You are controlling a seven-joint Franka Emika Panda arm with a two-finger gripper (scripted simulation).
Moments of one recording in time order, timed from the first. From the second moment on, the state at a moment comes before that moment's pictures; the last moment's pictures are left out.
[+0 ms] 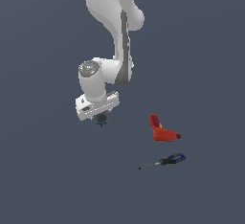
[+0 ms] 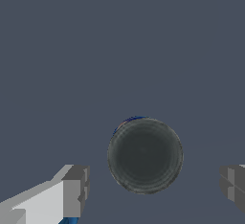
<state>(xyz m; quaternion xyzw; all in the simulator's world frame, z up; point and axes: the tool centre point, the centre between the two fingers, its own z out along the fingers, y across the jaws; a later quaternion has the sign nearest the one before) -0.041 -0.111 0.068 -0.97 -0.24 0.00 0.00</state>
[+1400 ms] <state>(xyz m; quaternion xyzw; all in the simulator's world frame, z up) -0.043 -0.113 0.015 -0.97 -0.25 0.00 0.00</state>
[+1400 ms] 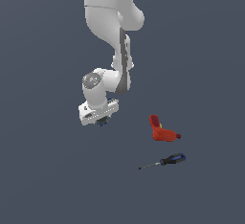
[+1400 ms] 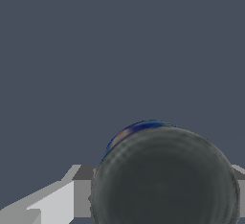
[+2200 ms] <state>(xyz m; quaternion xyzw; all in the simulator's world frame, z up) -0.046 -0.118 0.031 -0.97 -0.25 0.00 0.00</state>
